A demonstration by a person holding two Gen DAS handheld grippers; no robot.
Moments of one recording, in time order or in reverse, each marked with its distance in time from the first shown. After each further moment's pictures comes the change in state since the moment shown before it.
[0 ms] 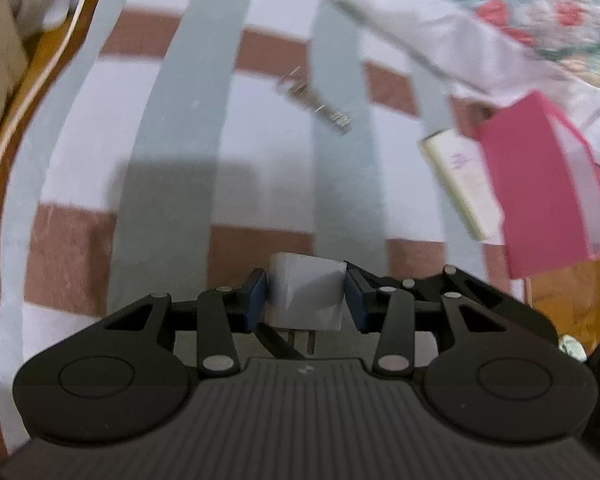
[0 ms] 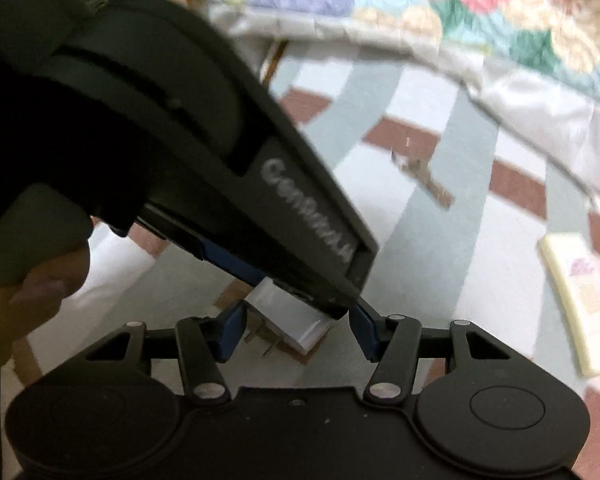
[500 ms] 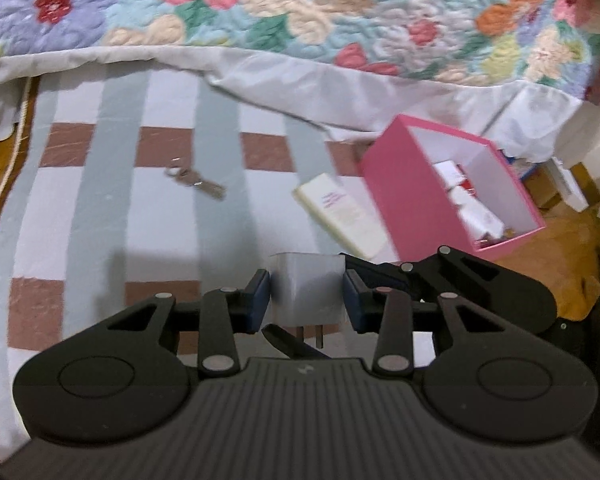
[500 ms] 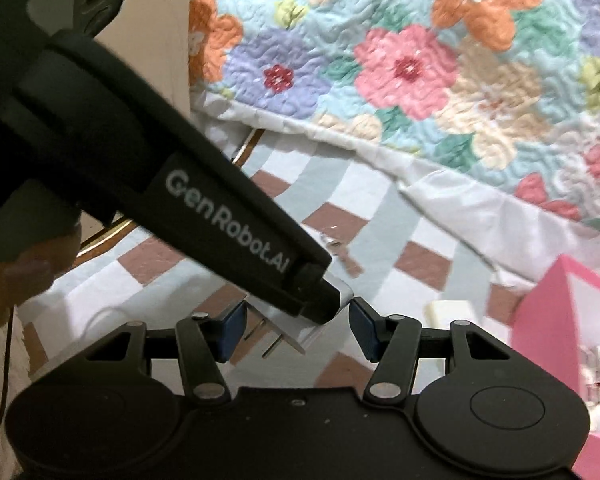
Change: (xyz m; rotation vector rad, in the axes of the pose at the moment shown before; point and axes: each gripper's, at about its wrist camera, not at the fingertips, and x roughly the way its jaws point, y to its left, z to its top) left arm -0.064 -0.083 -0.011 0.179 -0.162 -0.120; right arm -0.104 -0.029 -0.009 -0.087 -0.155 -0.117
